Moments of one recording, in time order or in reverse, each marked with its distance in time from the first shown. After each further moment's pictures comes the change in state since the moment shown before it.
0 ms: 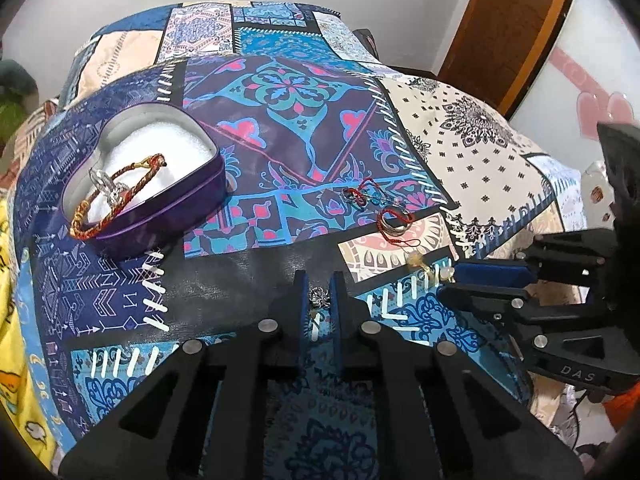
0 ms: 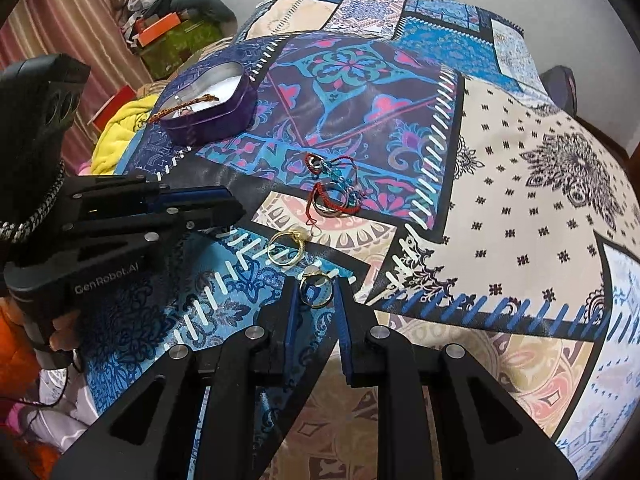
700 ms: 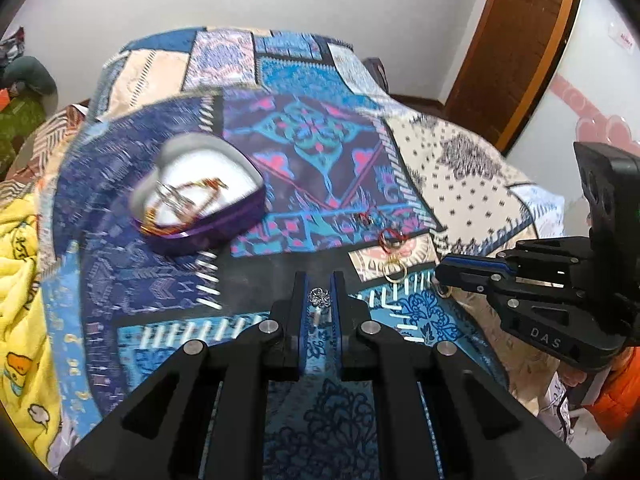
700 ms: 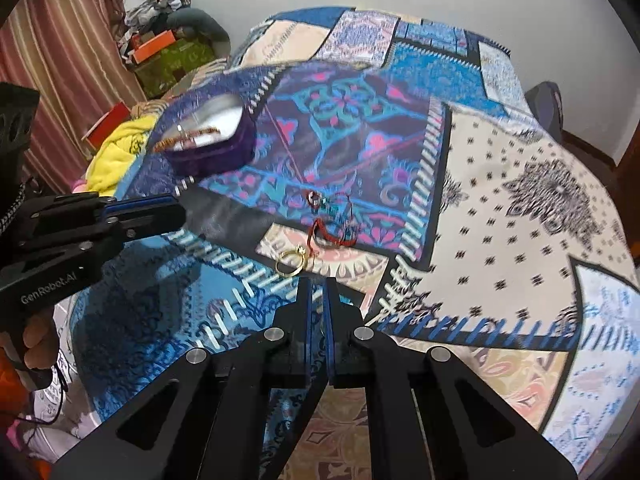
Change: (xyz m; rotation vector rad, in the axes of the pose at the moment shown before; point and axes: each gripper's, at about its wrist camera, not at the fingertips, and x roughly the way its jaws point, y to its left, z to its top) left arm -0.056 0.006 -0.007 -0.038 -0.114 0.034; right arm -0.021 0.009 0.008 -0.003 -0.091 -0.057
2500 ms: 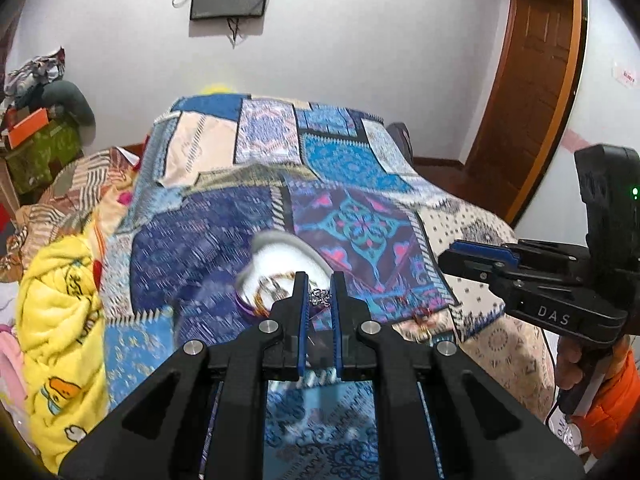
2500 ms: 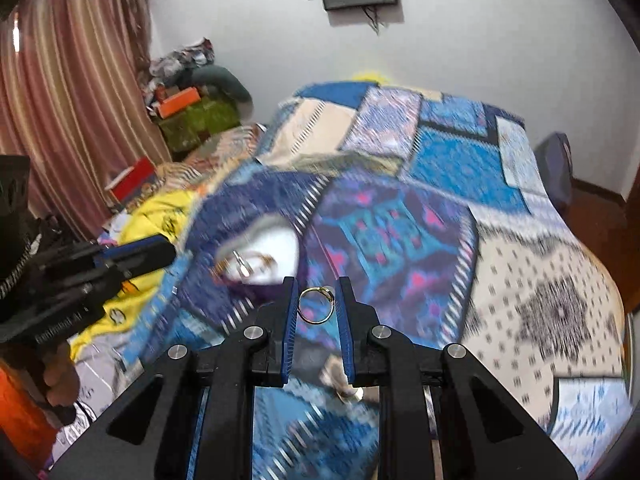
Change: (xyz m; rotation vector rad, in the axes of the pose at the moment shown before) left arm -0.072 0.040 0.033 -0.039 -0.223 0.081; right arm -0.028 0.038 0.073 -0.025 -0.221 0.066
